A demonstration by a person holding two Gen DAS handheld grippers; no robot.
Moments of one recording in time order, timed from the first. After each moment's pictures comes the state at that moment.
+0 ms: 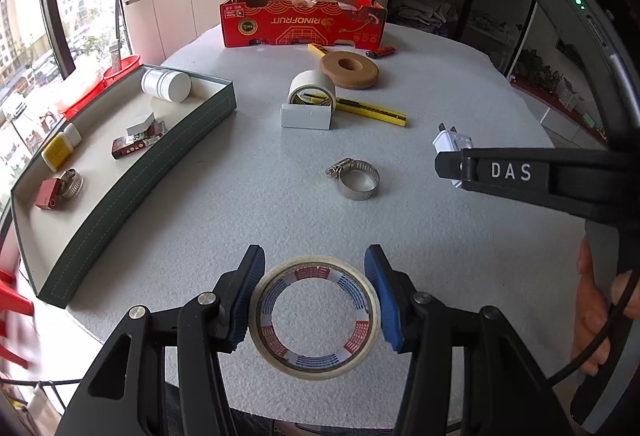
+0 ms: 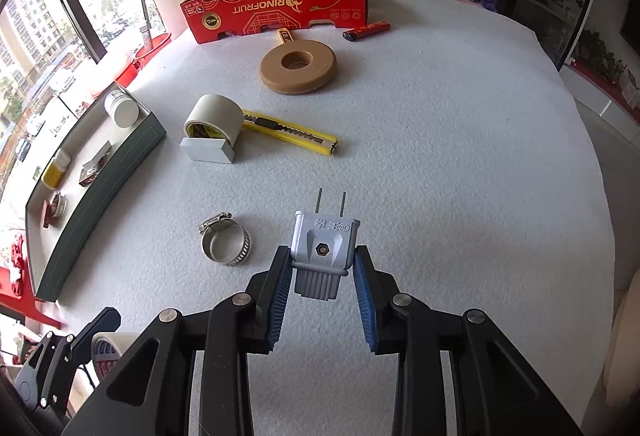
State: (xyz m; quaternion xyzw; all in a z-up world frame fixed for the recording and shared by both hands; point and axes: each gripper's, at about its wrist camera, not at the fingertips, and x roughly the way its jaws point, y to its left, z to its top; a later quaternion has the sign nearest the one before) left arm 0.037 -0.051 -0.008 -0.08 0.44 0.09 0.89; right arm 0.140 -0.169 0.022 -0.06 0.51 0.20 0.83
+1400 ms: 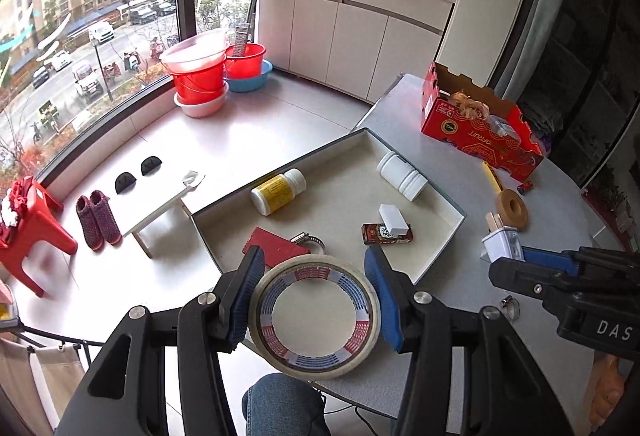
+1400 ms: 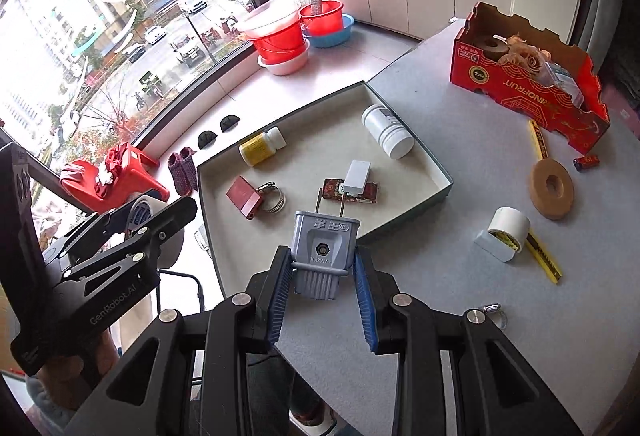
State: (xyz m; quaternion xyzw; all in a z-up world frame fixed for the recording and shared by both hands) left arm -0.018 0.186 0.077 -0.19 0.40 0.26 0.86; right arm 0.088 0.045 0.115 -0.14 0.51 0.43 0.73
